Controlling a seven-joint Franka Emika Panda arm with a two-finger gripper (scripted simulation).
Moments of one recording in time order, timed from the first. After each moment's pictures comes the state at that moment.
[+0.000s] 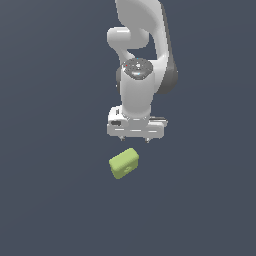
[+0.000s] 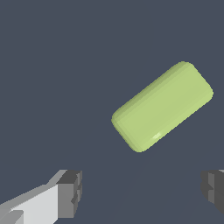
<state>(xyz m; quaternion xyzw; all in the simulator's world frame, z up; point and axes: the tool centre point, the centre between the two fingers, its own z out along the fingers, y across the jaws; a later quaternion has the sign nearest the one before) 0.019 0.027 0.177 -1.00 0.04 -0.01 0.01</state>
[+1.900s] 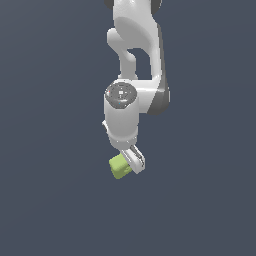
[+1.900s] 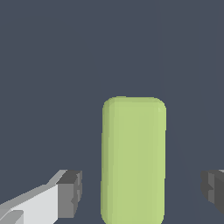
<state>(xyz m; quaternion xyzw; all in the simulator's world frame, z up) 0.069 -0.015 0.146 -0.88 0.47 0.00 0.00</state>
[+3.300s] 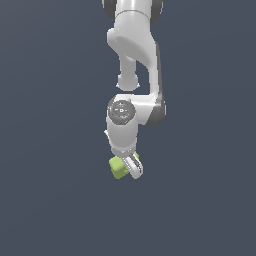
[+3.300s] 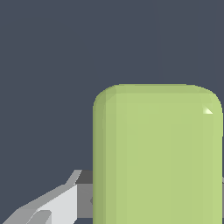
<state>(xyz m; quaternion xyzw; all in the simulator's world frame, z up) 0.070 -0.016 0.095 -0.88 0.48 0.00 0.00</state>
